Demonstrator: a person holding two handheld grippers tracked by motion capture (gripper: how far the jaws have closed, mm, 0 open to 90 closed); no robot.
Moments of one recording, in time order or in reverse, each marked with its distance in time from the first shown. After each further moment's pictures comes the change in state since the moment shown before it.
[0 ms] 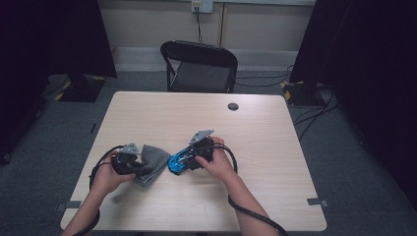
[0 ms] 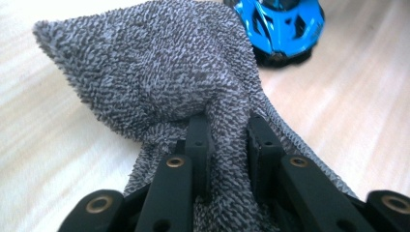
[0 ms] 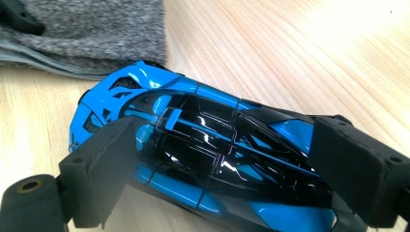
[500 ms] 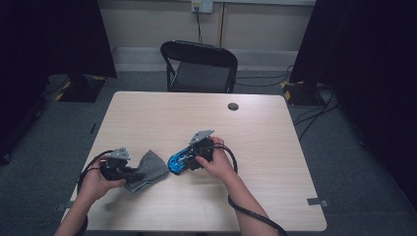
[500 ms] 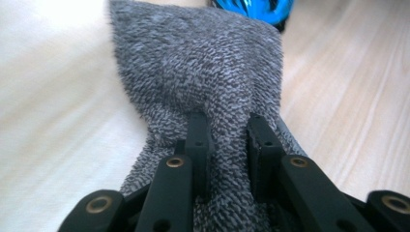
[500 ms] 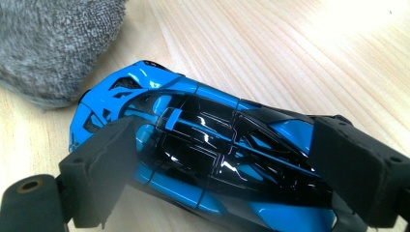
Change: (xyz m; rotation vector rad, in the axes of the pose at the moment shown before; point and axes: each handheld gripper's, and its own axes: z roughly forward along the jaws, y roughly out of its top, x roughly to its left) left arm 0.001 -0.013 -0.026 -0.032 -0.012 -0.013; right arm 0.000 0.000 0.000 -0.002 0.001 -0.003
